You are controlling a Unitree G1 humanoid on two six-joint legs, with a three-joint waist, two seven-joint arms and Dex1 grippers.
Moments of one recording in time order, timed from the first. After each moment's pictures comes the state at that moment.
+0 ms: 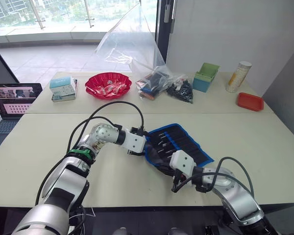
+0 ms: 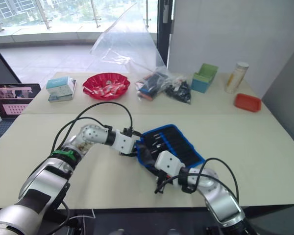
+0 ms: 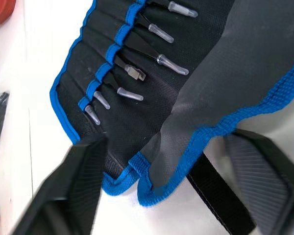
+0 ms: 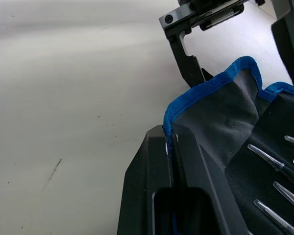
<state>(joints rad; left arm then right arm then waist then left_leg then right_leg) -0.99 0.42 -0.40 1.00 0.28 -0.79 -1.04 -0.17 -0.51 0.27 -0.40 0.13 0.37 0.78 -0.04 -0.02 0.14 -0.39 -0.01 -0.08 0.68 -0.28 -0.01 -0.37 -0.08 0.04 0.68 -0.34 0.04</state>
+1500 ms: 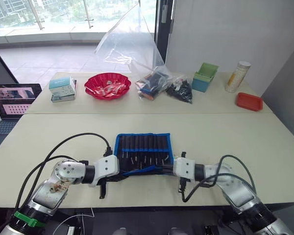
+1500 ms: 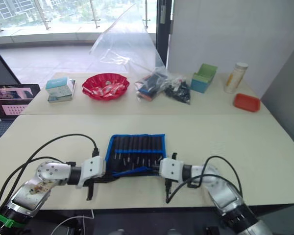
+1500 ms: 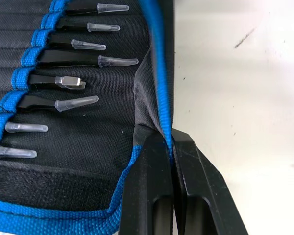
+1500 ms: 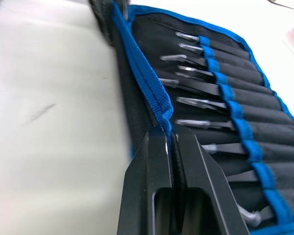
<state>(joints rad) -0.19 0.77 -0.18 -0.20 -0.17 0.27 -1.10 -0.26 -0.62 0.35 -0.05 0.11 -0.14 0.90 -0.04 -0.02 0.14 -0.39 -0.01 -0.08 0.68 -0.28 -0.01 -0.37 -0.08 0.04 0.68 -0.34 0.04</state>
